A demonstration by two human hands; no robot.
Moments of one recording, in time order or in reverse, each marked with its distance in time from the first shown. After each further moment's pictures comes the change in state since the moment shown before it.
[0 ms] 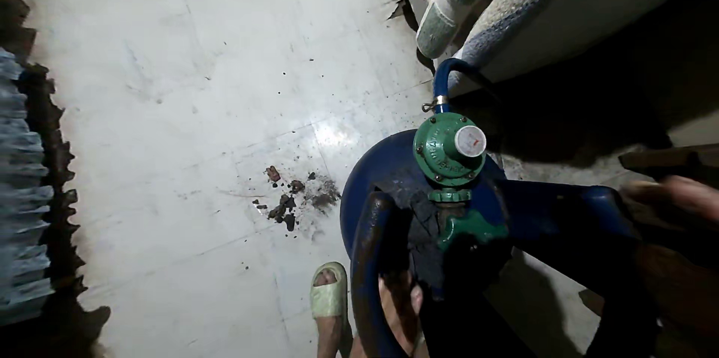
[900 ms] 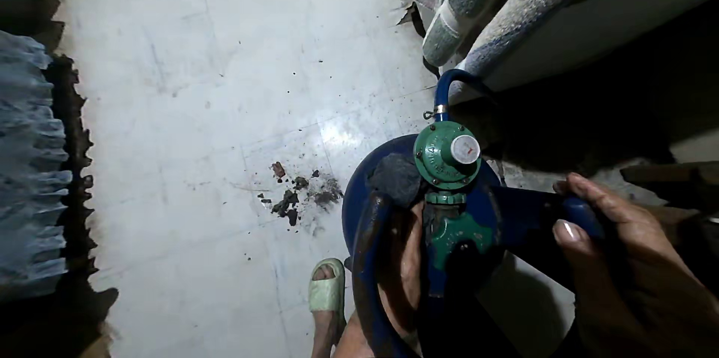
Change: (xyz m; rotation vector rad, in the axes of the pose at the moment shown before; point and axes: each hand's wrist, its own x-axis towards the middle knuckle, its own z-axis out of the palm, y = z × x) left_hand 0.081 -0.002 0.021 0.317 0.240 -0.079; right_hand -0.002 0.019 0.029 0.127 0.079 0.073
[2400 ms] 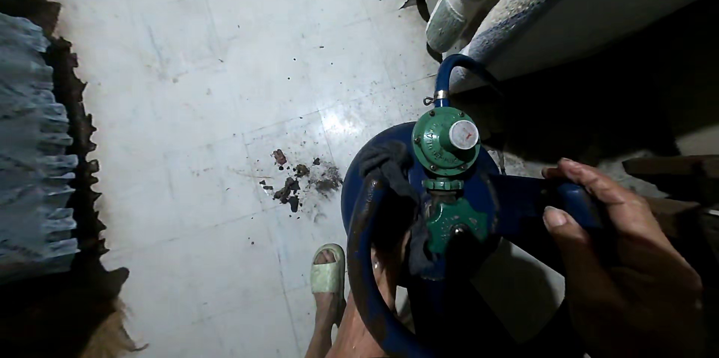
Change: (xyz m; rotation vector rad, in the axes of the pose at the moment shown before) left_hand -0.055 -0.008 -0.029 -0.237 -0.126 -0.058; right_hand 0.003 0.000 0.000 0.072 -0.033 0.037
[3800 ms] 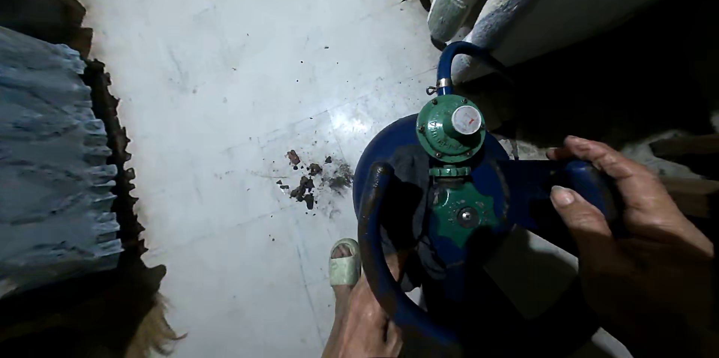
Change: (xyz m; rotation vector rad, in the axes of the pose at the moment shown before) left_hand -0.024 0.000 -0.032 -0.045 -0.120 -0.014; right_hand 0.000 -0.004 -0.001 -0.011 -0.008 0.058
